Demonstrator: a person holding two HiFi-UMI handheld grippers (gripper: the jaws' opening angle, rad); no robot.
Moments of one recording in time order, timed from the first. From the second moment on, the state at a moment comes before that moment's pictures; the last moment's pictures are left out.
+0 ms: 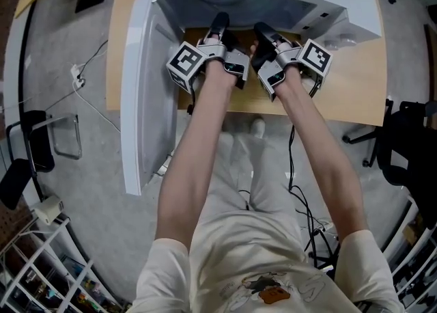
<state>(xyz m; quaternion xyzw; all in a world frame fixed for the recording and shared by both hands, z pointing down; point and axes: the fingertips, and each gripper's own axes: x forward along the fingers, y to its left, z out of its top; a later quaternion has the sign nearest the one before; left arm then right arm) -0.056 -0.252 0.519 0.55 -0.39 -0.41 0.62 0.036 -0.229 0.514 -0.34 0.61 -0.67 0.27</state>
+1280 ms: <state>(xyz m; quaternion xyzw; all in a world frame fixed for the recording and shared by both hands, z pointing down) -0.070 -0.263 0.522 0.54 -0.46 -0.36 0.61 0.032 -0.232 0.509 -0.38 0.62 -0.65 0.20</state>
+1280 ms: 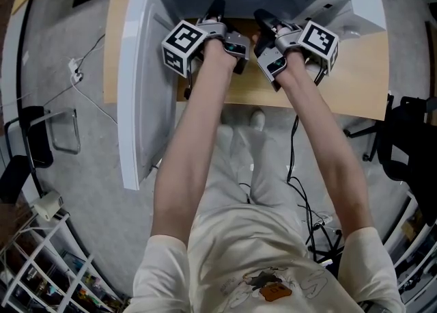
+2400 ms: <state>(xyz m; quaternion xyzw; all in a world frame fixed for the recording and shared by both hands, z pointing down) -0.067 -0.261 0.514 0.53 -0.47 -0.32 0.63 0.034 -0.227 0.515 -0.39 0.61 -0.66 0.20</state>
